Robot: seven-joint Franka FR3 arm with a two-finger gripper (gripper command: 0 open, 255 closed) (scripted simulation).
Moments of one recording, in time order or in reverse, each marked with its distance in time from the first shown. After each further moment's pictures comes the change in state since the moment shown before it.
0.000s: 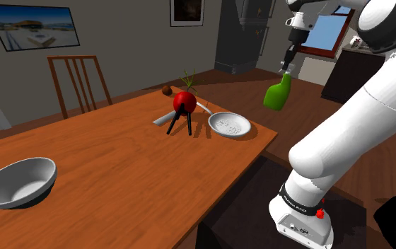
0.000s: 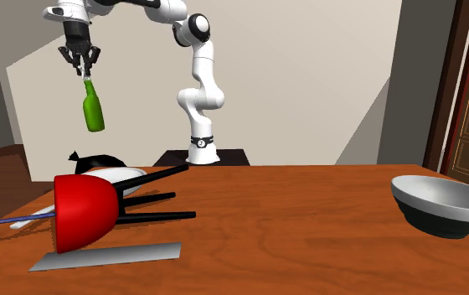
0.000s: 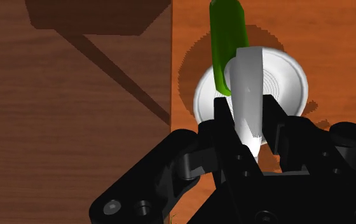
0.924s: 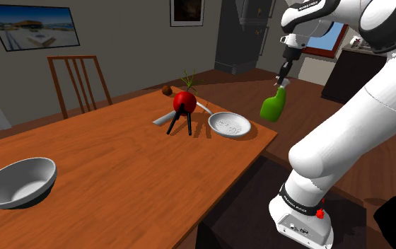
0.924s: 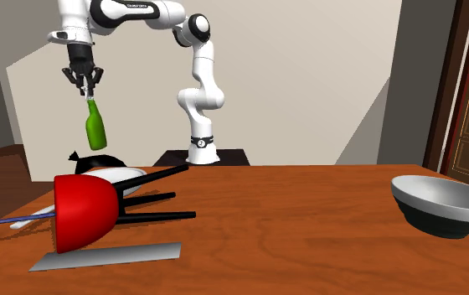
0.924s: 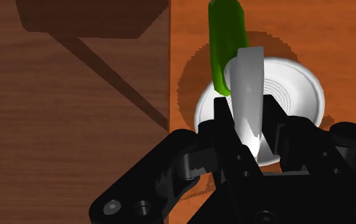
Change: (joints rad) arm -0.006 -0.010 -0.007 -0.194 -0.008 0.185 -0.002
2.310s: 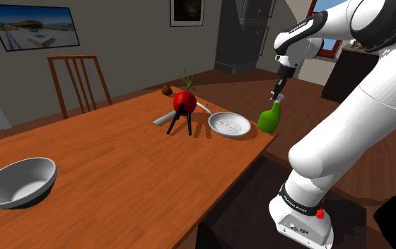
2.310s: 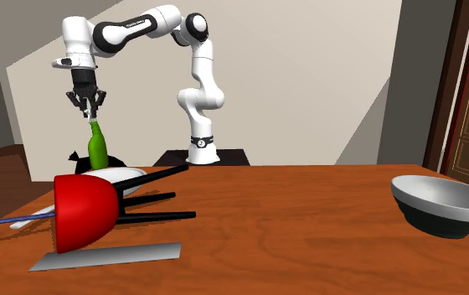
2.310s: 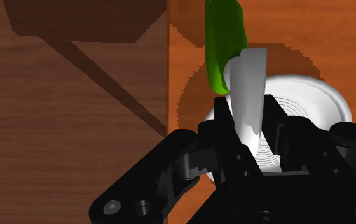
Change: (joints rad) arm -0.002 0.053 -0.027 -0.170 0.020 0.216 -0.033
